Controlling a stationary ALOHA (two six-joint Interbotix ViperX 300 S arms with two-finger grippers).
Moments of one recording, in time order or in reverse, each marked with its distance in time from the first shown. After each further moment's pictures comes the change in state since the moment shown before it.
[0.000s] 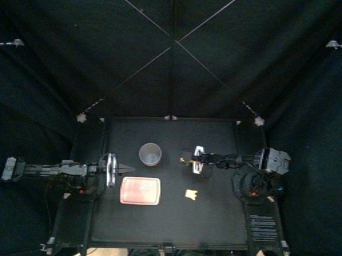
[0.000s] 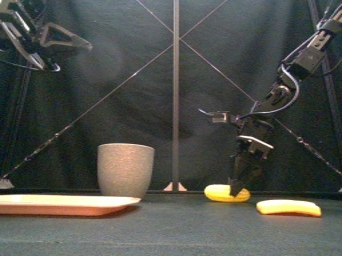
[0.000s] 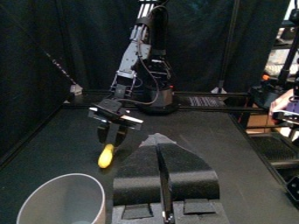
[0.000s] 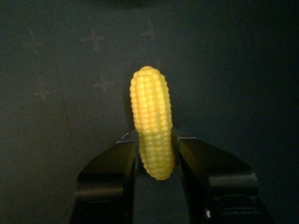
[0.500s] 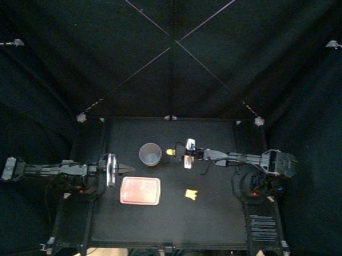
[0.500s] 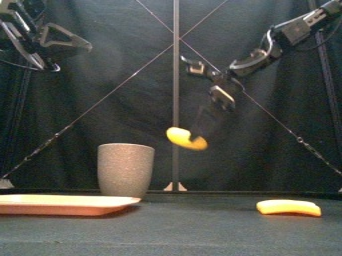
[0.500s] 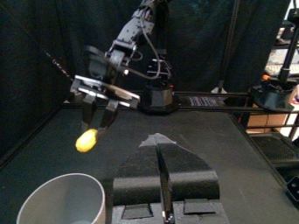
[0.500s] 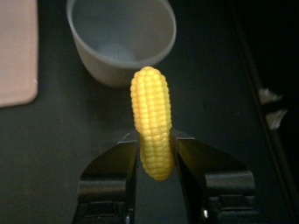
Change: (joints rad) left arm 0.000 0.000 -0.002 0.002 0.000 0.002; right arm 0.095 -0.106 -0.265 -0.021 0.071 -0.009
